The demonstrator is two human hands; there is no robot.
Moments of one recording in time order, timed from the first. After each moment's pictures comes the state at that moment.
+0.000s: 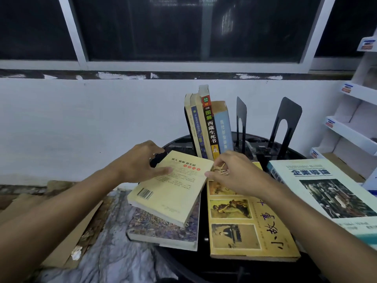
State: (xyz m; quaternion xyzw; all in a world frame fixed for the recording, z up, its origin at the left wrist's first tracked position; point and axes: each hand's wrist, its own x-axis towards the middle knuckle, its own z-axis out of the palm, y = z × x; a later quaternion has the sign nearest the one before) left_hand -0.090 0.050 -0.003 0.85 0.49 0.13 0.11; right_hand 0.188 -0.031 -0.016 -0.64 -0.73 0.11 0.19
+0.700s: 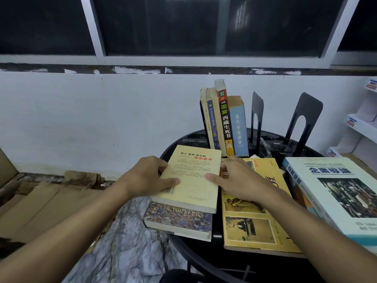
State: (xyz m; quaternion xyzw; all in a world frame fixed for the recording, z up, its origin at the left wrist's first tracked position) left_hand -0.108 0.014 -0.034 0.81 0.53 0.15 0.21; right_hand 0.158 -0.032 -0.037 -0.60 -0.76 0.18 0.19
